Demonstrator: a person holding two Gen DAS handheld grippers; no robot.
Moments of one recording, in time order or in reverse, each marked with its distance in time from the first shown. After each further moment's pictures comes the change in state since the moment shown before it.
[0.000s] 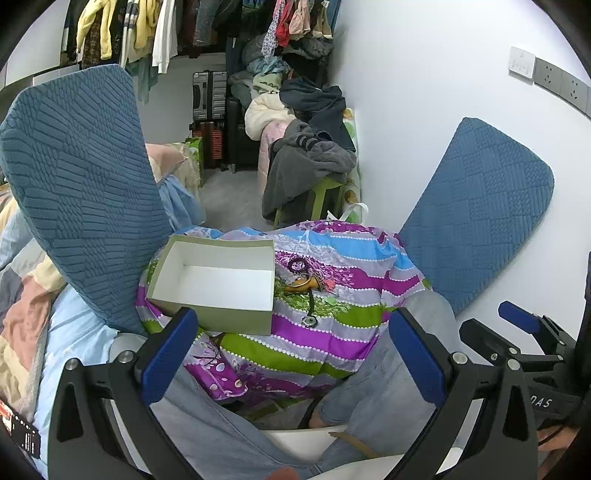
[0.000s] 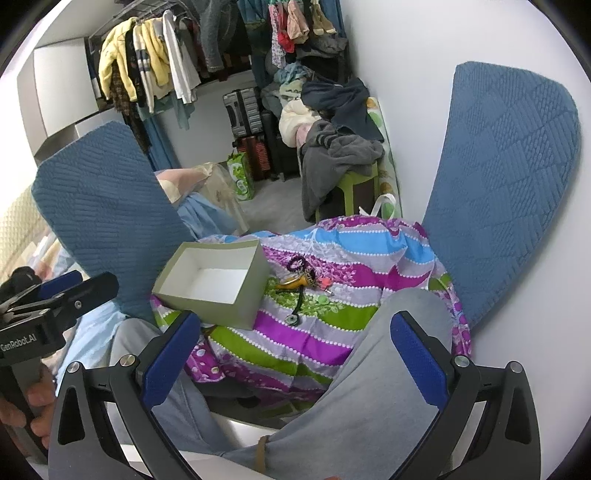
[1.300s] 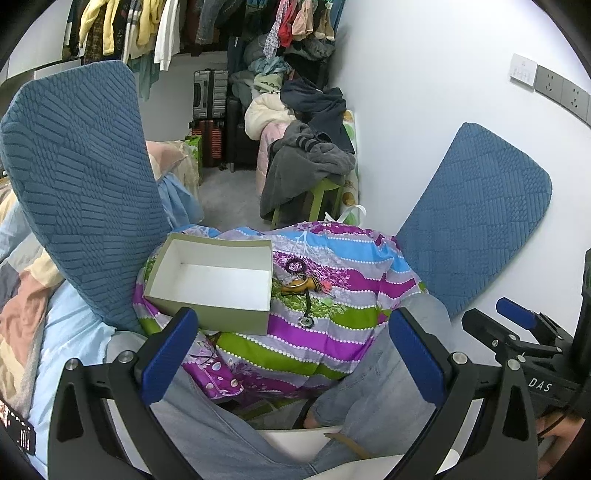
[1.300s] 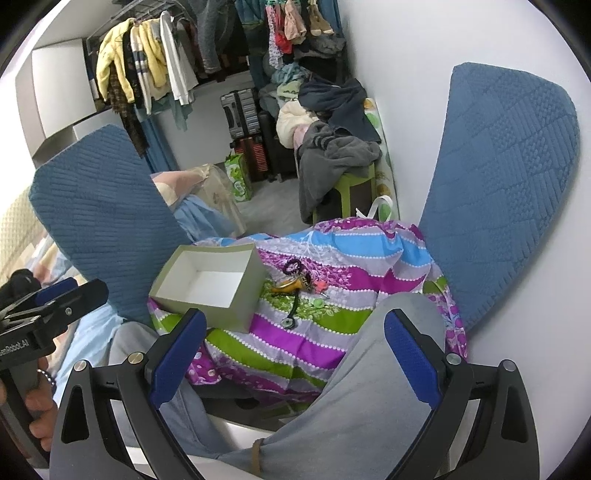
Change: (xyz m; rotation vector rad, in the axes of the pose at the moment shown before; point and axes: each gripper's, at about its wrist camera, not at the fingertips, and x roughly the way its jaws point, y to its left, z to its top) left arm -0.004 0.003 0.006 -0.017 0.004 -0.012; right arm -0.006 -0.007 0.007 0.006 -0.013 -0.013
